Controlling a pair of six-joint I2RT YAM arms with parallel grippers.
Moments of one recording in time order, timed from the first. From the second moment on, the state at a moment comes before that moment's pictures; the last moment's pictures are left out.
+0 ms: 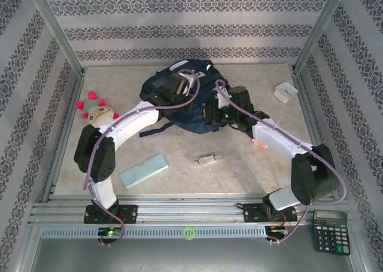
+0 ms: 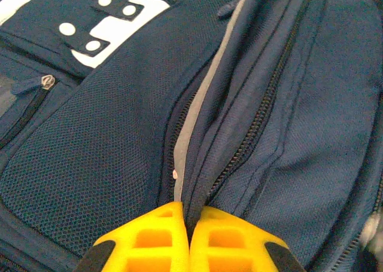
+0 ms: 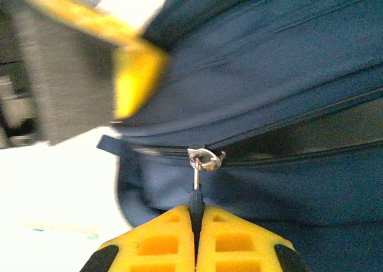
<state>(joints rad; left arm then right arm) -0.58 1.82 1.52 -0.39 -0.08 -0.23 0.43 1.47 0.98 -0.12 -0.43 0.28</state>
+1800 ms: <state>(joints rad) -0.32 1.97 1.46 -0.40 0.26 0.94 0.29 1.43 0.82 -0.14 -0.46 0.42</state>
